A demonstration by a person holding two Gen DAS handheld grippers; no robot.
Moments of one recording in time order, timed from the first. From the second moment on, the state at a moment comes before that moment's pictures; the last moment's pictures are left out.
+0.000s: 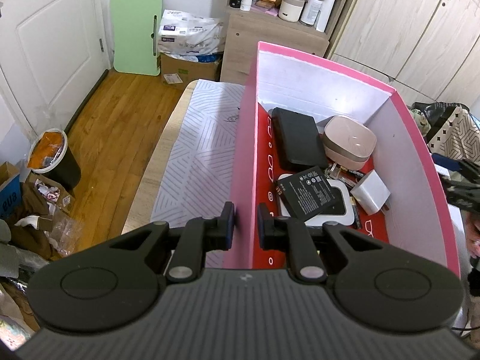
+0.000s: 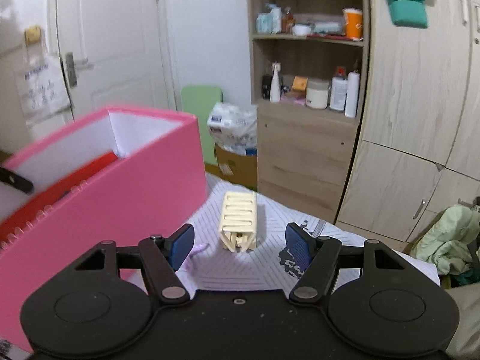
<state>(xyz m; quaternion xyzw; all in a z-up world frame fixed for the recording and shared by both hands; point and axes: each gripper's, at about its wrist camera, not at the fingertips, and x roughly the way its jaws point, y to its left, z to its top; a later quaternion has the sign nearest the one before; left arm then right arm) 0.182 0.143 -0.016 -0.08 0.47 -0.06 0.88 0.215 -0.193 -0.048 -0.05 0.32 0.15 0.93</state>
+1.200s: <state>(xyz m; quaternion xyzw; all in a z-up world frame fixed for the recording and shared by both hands) 0.176 0.136 -0.015 -0.04 0.46 -0.06 0.88 0.167 -0.147 0.043 0.11 0.30 0.29 0.90</state>
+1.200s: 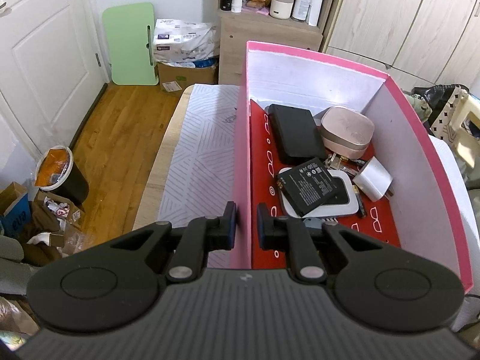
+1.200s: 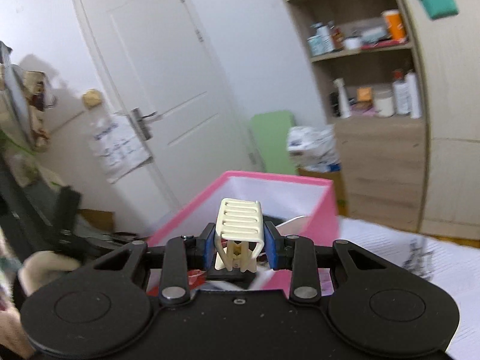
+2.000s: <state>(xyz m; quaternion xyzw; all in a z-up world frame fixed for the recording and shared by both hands) 0.173 0.140 -0.015 -0.06 0.45 -0.06 0.89 0.307 -0.053 -0.011 0.13 0.50 0.31 0.80</state>
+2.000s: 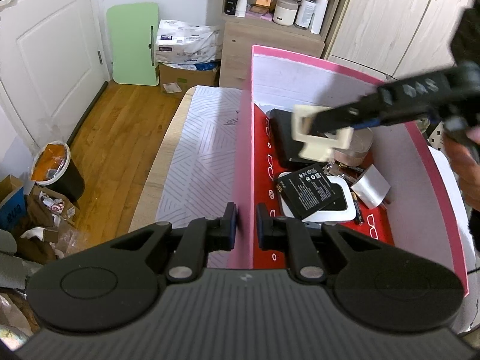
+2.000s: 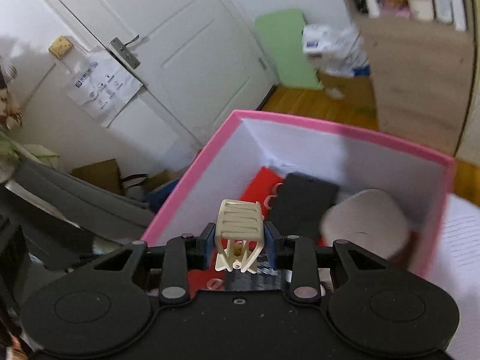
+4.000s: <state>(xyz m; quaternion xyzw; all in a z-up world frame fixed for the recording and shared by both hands) 0.172 0.135 -0.013 -0.05 0.46 -0.05 0.88 0.217 -0.160 -0.088 -0.10 0.33 0.30 0.89</state>
